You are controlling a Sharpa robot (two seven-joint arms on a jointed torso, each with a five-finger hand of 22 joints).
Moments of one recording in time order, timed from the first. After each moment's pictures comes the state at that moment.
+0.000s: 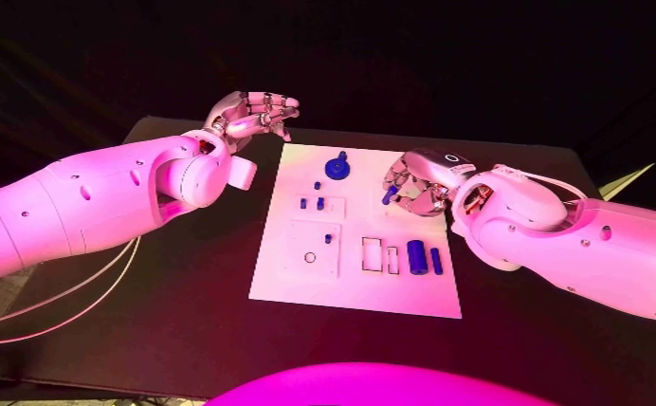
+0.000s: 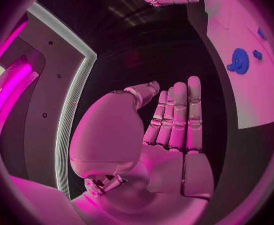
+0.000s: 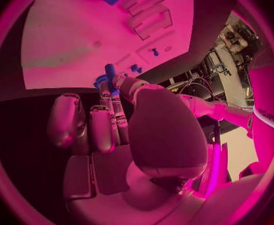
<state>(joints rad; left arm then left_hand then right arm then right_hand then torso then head) 1.19 -0.86 -0.03 1.38 -0.14 -0.24 0.40 1.37 -0.17 0.62 0.07 0.06 0.84 0.21 0.23 0.42 0.89 0.15 0.44 0.23 0.96 0.07 1.10 0.52 0.18 0.90 0.16 0.82 0.65 1.22 -0.79 -0.14 1.65 -1.58 -0.35 -0.27 1.41 -0.20 0.59 0.11 0.12 1.08 0.12 0.17 0.30 1.22 0.08 0.05 0.05 1.46 -0.02 1.36 1.20 0.09 1.46 0.08 1.12 1.30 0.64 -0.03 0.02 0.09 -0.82</state>
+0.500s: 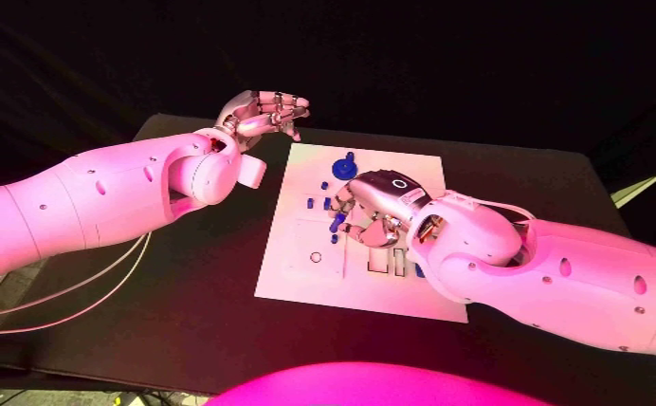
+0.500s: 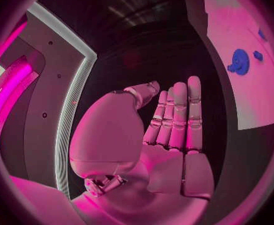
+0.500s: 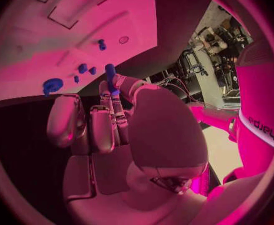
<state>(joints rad) 1.19 -0.85 -0.03 1.37 -0.14 -0.24 0.40 1.37 -0.17 0.62 0.07 0.06 0.83 0.21 0.23 0.42 0.89 0.15 0.44 0.23 0.96 0.07 1.10 0.52 0.18 0.90 0.16 0.82 0.65 1.17 -0.66 -0.14 1.74 -1.65 -0.36 -0.25 1.41 -0.20 0.59 0.11 0.12 1.08 0.12 0.17 0.30 1.22 0.08 0.05 0.05 1.46 -0.02 1.36 1.20 0.09 1.46 0.08 1.12 1.30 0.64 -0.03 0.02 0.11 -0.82</state>
